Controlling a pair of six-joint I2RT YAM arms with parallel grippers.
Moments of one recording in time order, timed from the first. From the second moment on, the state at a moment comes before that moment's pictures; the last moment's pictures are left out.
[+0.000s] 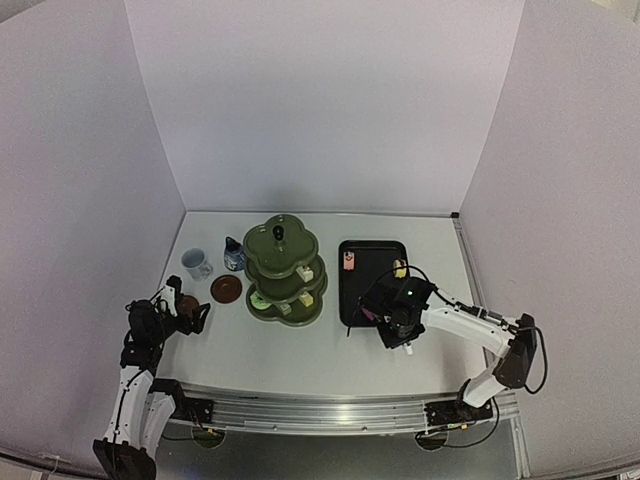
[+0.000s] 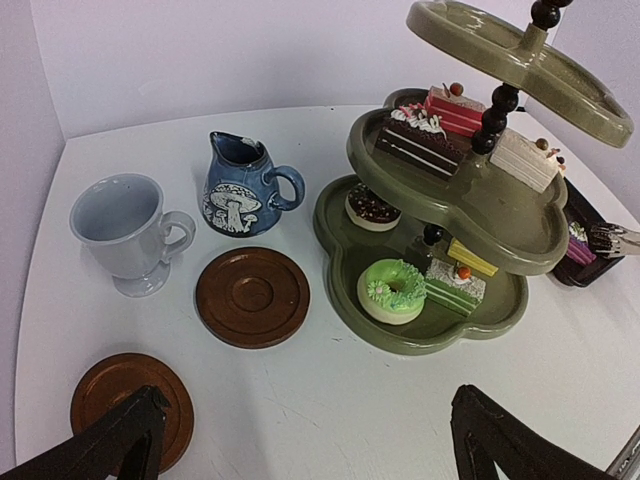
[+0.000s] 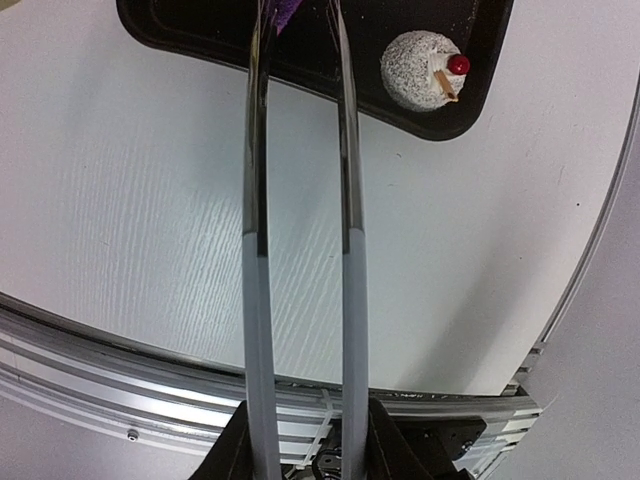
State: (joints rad) left arm 0.03 0.57 0.42 -0.26 0.45 0.06; right arm 0.96 1.57 1.41 -1.40 0.20 0.61
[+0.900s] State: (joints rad) left arm 0.03 0.57 0.42 -0.27 0.45 0.06; right arm 0.90 1.60 1.33 -1.30 0.12 0.60
